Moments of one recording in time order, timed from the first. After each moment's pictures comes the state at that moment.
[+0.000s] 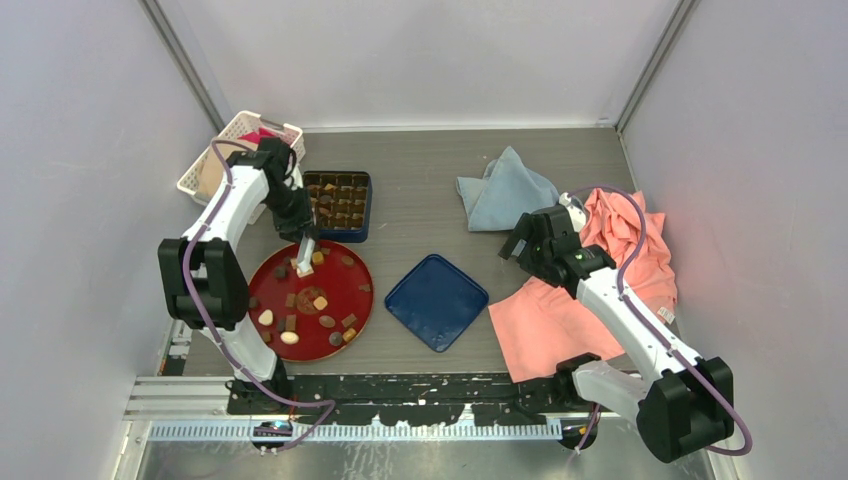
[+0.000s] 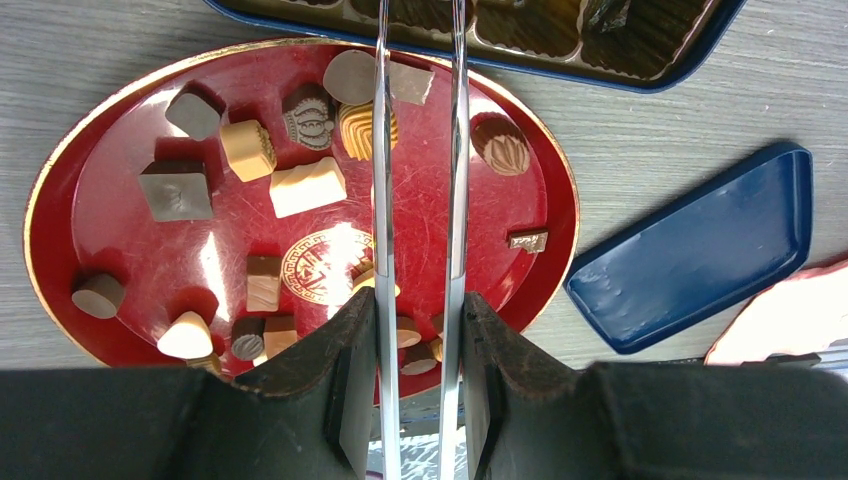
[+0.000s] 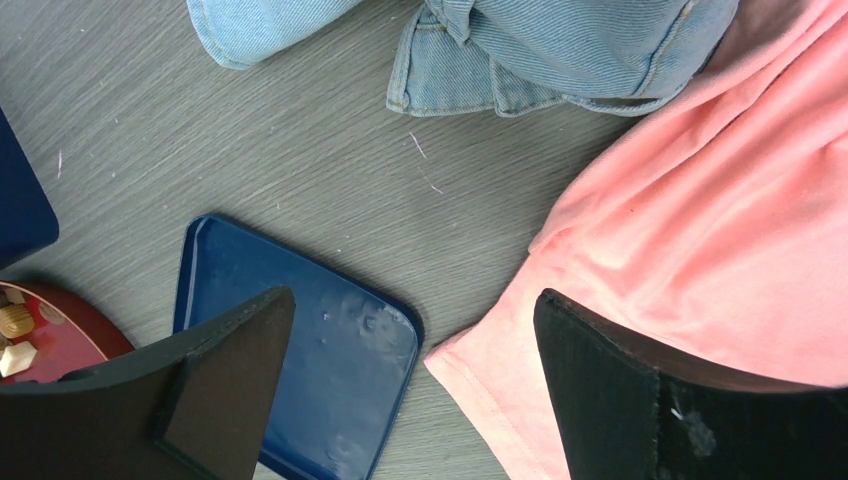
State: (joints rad) left arm -0.05 1.73 1.49 -1.14 0.18 -0.28; right arm 0.33 1.06 0.77 -0.59 0.16 0.79
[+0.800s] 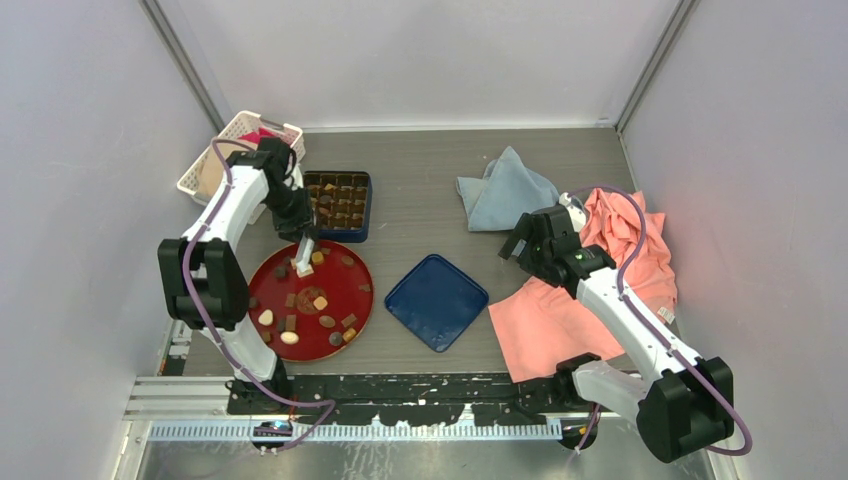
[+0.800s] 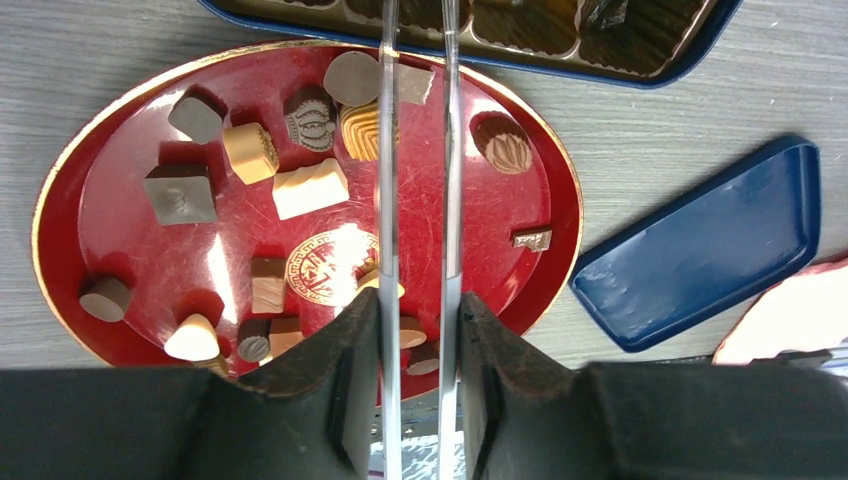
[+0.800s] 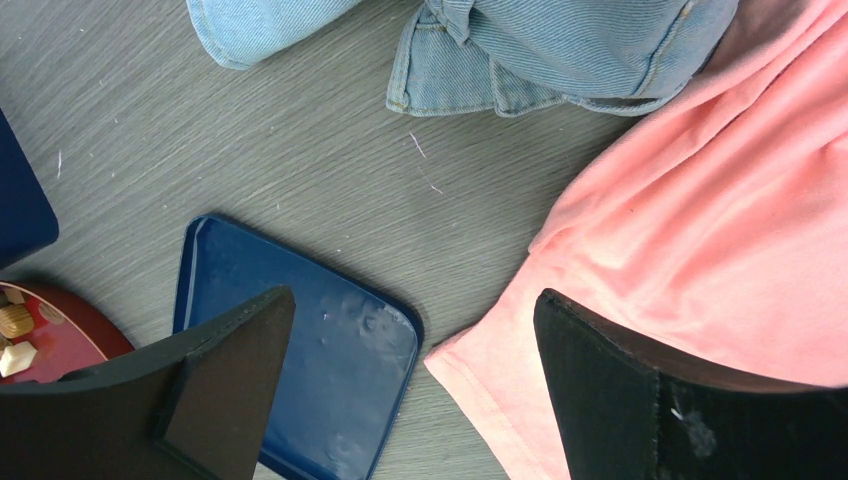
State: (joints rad) left arm -0.05 1.73 1.49 -1.14 0.18 -0.26; right arm 0.33 1.06 0.77 -0.59 0.16 0.79
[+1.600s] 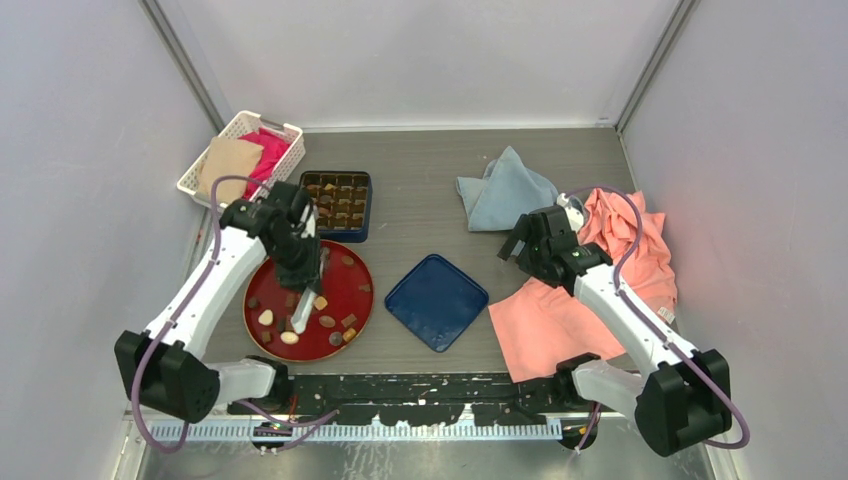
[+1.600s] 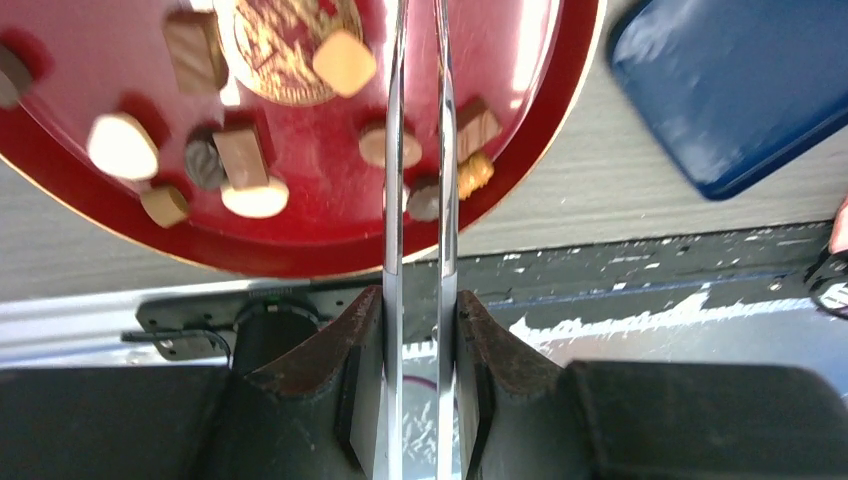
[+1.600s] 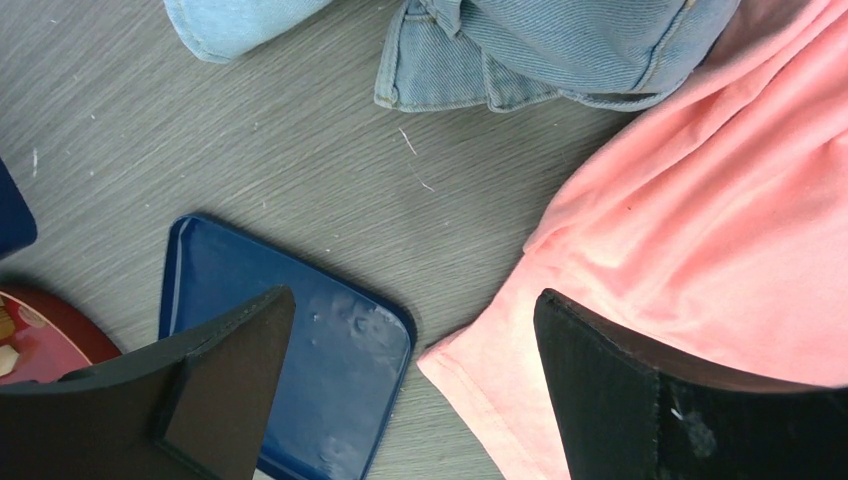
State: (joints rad) left arm -0.28 1.28 1.23 -1.29 0.11 -0.33; right arm 0.33 1.08 0.77 -0.59 0.16 0.79
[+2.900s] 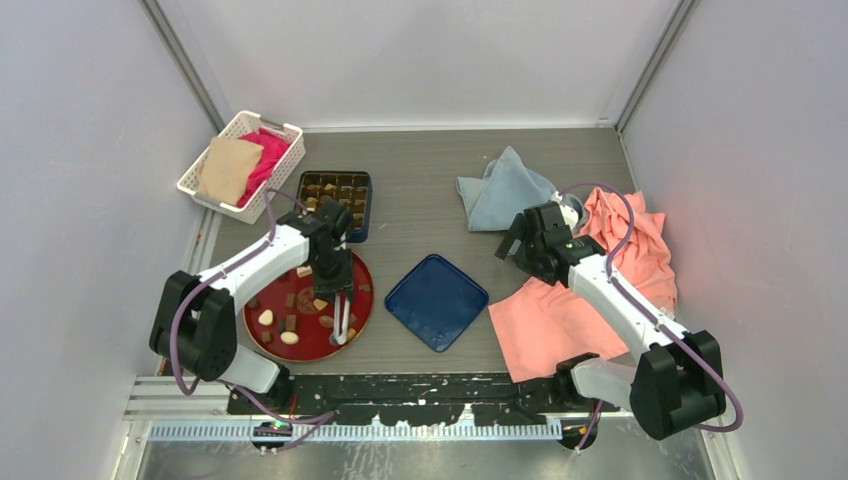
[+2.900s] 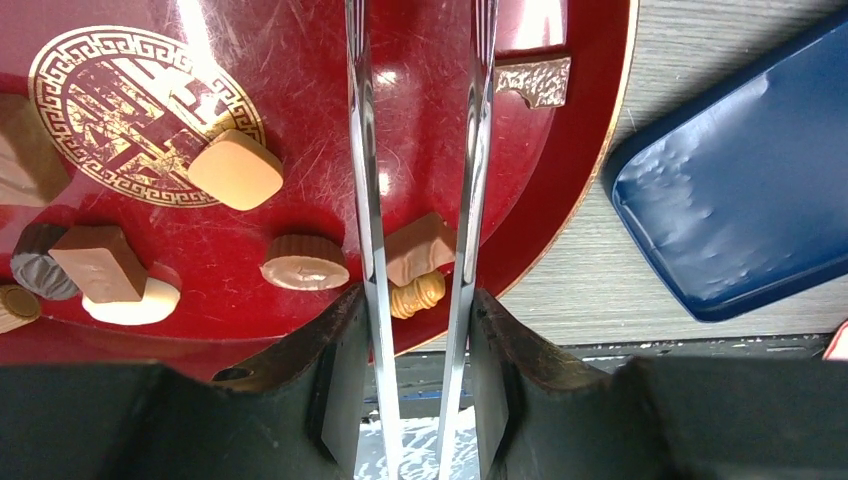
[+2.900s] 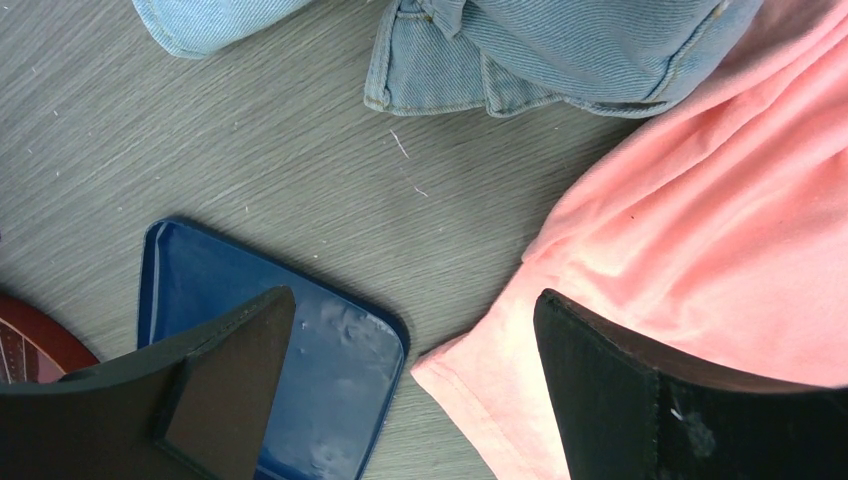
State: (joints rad) left arm -0.46 1.47 1.00 -0.96 0.07 -0.59; right arm 0.33 1.17 0.80 -0.59 0.16 0.77
